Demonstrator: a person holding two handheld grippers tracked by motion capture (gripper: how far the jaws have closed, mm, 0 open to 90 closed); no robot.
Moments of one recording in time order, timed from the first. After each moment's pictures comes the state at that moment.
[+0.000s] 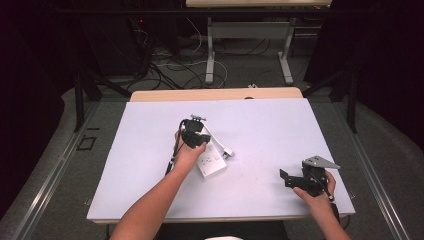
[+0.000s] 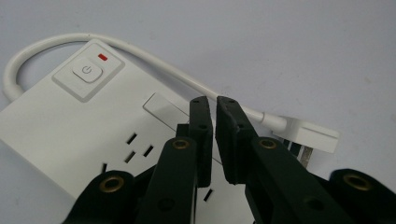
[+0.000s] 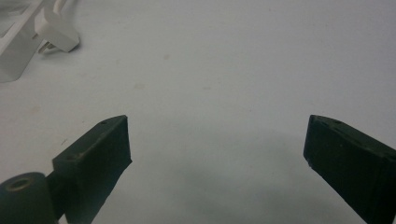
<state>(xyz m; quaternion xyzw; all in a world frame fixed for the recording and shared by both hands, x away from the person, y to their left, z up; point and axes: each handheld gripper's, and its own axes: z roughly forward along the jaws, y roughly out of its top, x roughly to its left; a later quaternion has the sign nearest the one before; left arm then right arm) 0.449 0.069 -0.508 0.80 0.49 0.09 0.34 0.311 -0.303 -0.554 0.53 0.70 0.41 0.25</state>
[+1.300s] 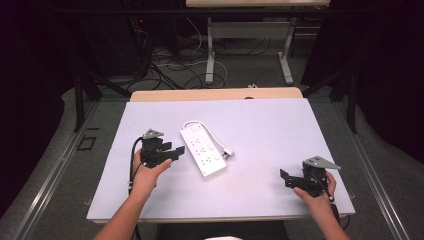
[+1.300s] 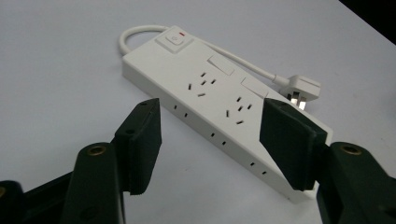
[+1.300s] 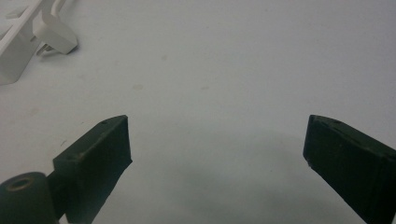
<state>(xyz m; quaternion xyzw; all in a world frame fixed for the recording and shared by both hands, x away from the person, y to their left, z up) 0.373 0.179 -0.499 0.74 0.50 0.13 0.43 0.310 -0.302 -0.554 0.53 0.70 0.41 0.25</state>
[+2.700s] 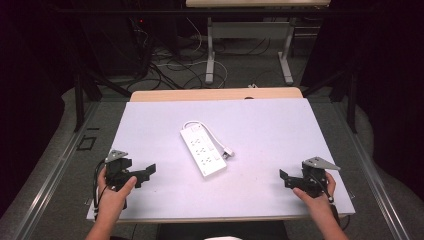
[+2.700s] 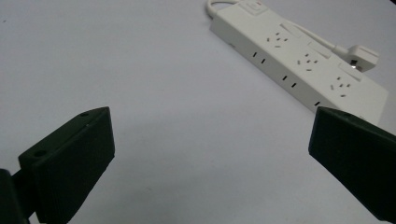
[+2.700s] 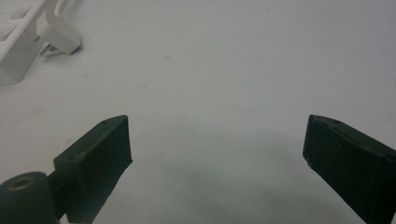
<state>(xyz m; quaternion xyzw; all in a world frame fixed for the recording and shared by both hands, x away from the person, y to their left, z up) 0.321 0.261 -0.520 0.70 0.56 0.15 0.42 0.308 -0.301 -0.554 0.53 0.70 0.41 0.25</state>
